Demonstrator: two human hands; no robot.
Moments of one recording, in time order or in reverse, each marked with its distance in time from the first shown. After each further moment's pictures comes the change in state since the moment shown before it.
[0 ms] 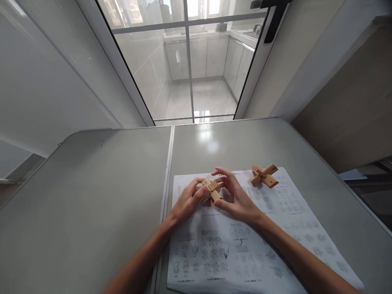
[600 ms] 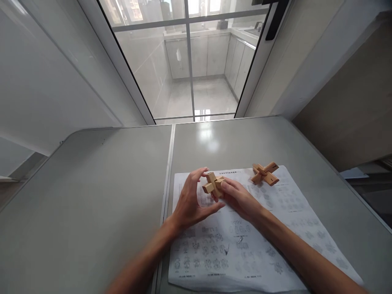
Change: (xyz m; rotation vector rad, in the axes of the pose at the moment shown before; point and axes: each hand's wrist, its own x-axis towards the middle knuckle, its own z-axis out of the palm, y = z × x) left_hand -0.002 -0.026 0.004 0.659 0.233 0.647; right_hand 0.003 -0.004 0.003 0.597 -0.085 0.413
